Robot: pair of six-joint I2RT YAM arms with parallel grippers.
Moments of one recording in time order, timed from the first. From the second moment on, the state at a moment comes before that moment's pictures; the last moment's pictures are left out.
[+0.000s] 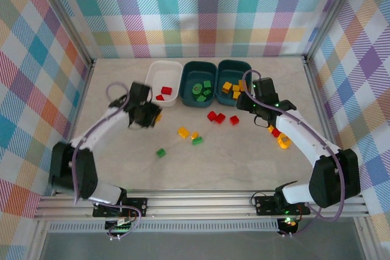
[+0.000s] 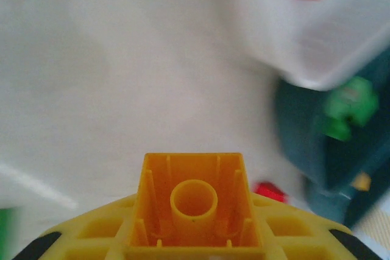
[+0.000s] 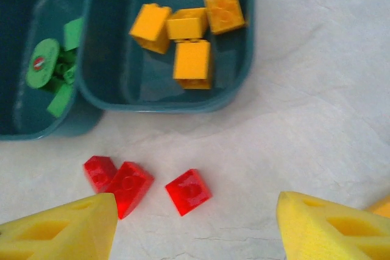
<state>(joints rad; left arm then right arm) -0.32 1.51 1.14 -0.62 0.13 -1.31 0.33 1.35 1.00 -0.47 0.09 0.48</state>
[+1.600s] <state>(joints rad) -0.55 1.87 1.70 -0.49 0.24 -0.79 0.63 1.41 1.00 -0.53 -0.01 0.43</state>
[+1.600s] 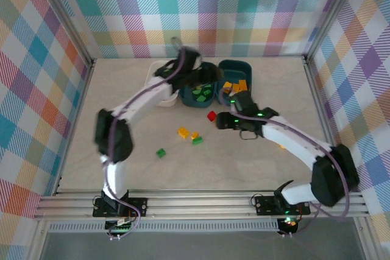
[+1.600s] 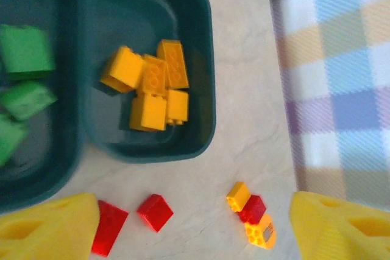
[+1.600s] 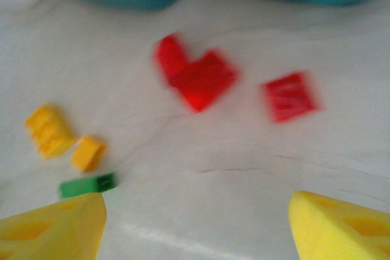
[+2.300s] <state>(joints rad) -0.13 1.17 0.68 -0.53 0.21 -0.94 0.88 2.11 1.53 -0.57 -0.02 0.12</state>
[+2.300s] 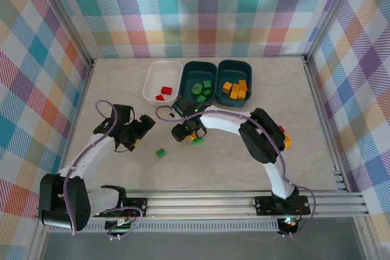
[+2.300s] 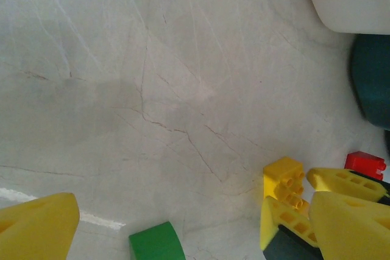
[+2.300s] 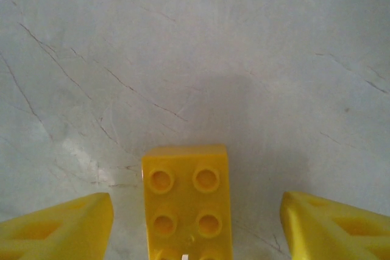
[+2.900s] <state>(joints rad) -0.13 1.22 0.69 -0.48 0.26 -0.97 0.88 2.10 1.53 -0.57 0.06 0.14</state>
